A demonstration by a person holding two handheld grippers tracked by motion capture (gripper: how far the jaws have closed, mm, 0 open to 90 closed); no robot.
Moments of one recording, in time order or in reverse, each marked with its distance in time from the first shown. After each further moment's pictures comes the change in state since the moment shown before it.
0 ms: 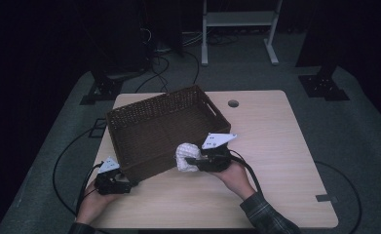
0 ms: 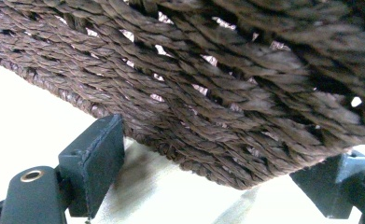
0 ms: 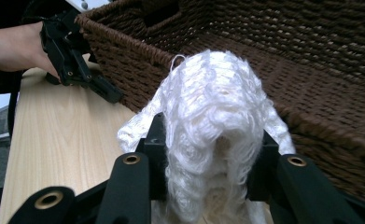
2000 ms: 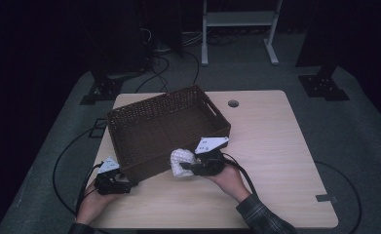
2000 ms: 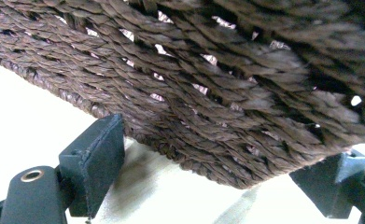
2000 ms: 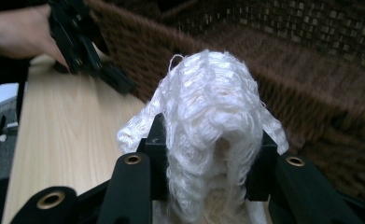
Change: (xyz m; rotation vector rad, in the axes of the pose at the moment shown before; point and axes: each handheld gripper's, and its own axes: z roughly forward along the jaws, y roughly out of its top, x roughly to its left) left arm 0.000 0.000 0.000 0.003 0.000 0.003; right arm 0.011 -0.001 0.015 0.024 0.033 -0.022
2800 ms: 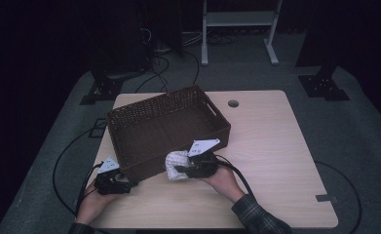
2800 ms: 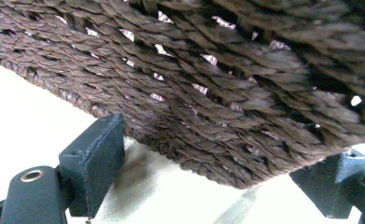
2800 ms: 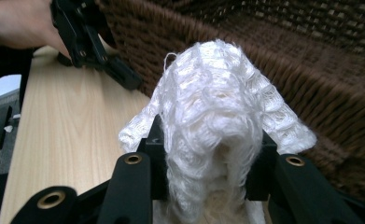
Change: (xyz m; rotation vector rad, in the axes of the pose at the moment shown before) left arm 0.000 0.000 0.000 -0.002 0.001 0.000; right arm 0.004 -0.004 0.023 0.038 0.031 -0.011
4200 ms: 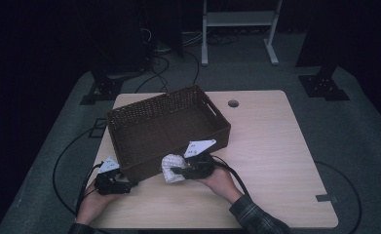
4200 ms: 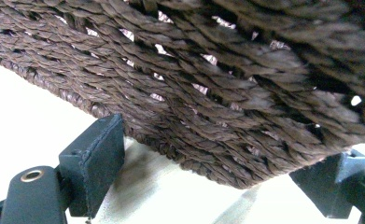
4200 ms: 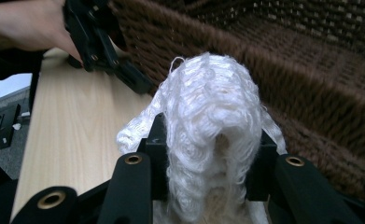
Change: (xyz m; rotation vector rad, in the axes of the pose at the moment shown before) left arm 0.000 0.000 0.000 0.002 0.000 0.002; right arm 0.007 0.007 0.004 -0.008 0.025 -0.017
